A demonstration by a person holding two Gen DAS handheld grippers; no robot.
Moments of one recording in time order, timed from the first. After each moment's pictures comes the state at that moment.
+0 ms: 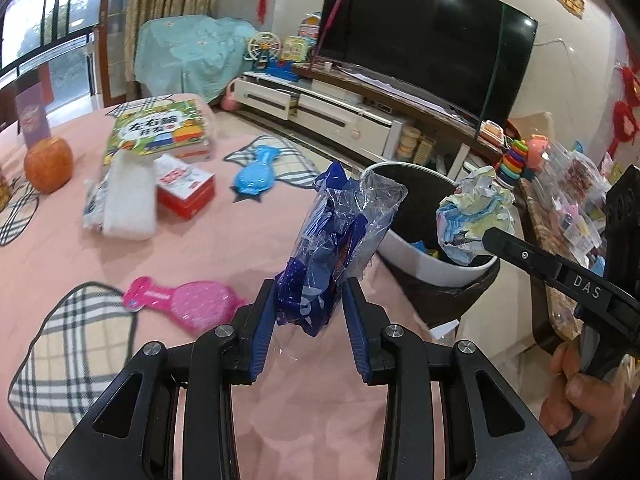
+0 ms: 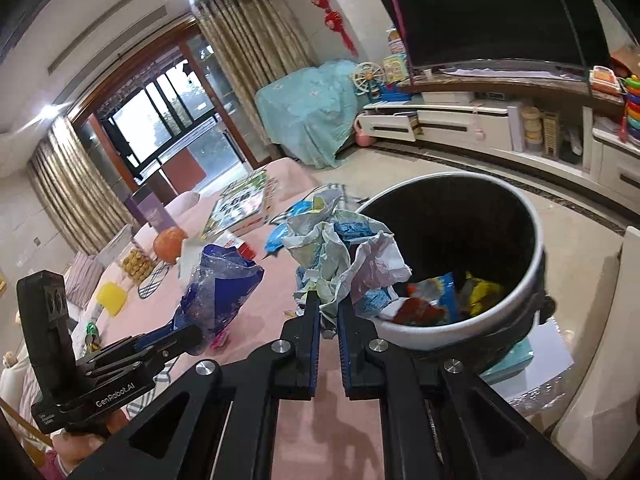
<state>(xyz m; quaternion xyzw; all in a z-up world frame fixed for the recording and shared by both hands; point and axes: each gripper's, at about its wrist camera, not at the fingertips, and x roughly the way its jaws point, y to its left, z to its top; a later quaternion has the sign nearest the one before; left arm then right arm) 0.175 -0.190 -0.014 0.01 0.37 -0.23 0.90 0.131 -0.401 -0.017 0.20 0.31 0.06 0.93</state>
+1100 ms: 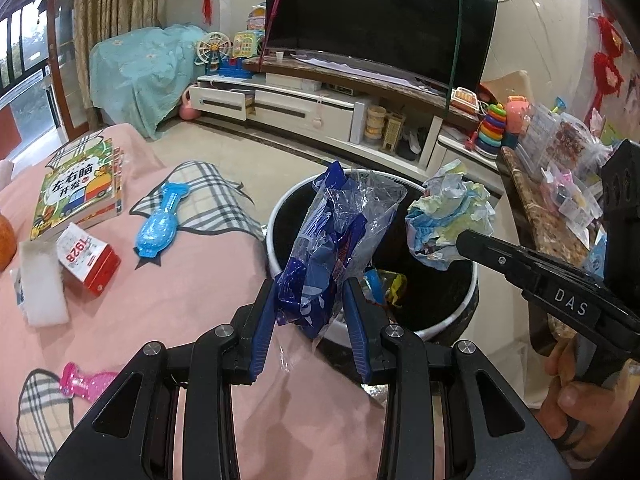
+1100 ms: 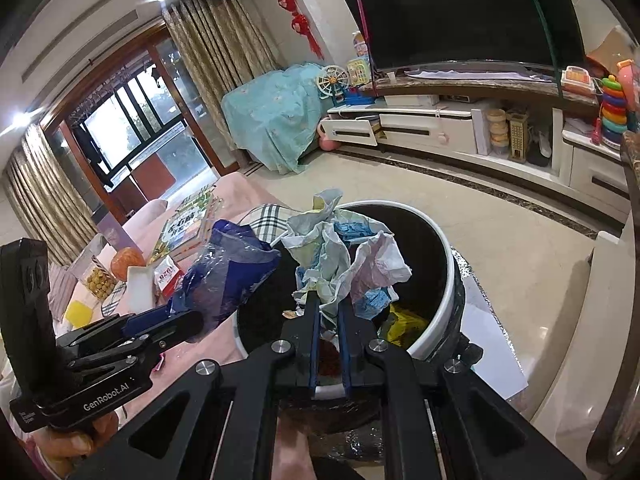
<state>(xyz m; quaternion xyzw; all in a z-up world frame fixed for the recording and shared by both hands) 0.213 -0.298 -0.007 0.08 0.38 -0.28 0.88 0.154 -0.465 -0.018 0.19 0.33 0.01 0.93</state>
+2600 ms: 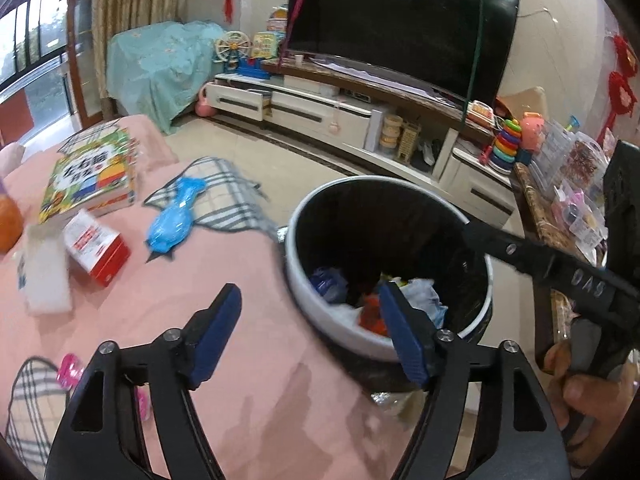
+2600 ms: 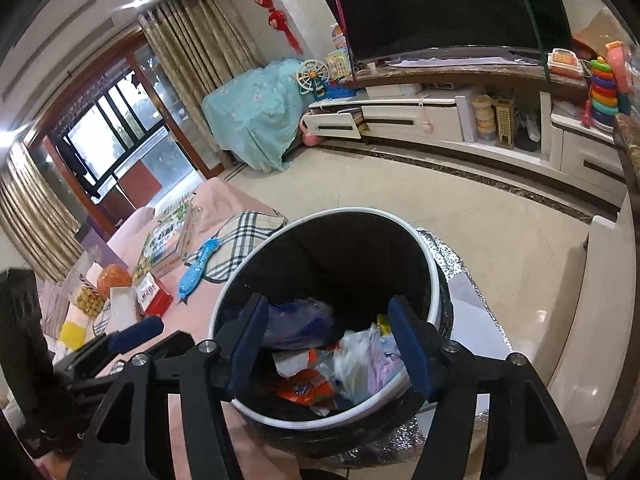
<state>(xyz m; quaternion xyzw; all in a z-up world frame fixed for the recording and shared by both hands) 0.214 -0.282 -0.012 0.04 0.38 -0.24 0.89 0.170 -0.487 -0.020 0.22 0.34 -0.01 0.92</state>
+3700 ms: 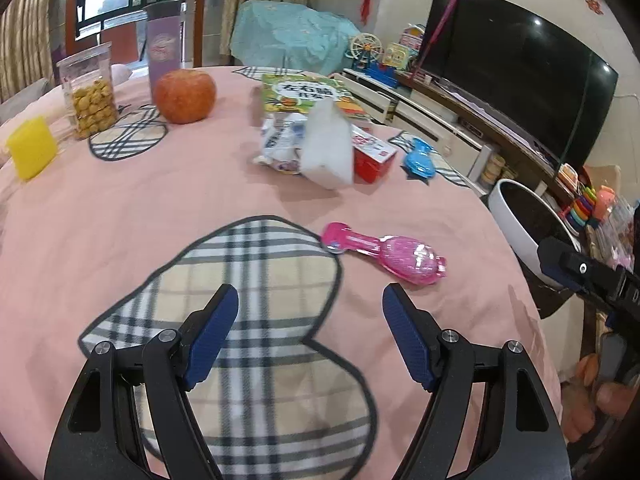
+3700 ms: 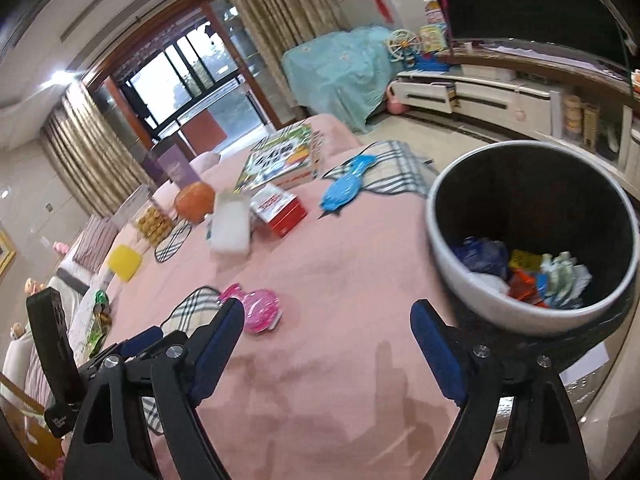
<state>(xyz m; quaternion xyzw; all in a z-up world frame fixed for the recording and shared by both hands) 0.164 -0.050 -0.046 -0.05 0.39 -0.08 0.91 0.164 -0.315 -0.030 0.17 0.37 0.13 0.90</state>
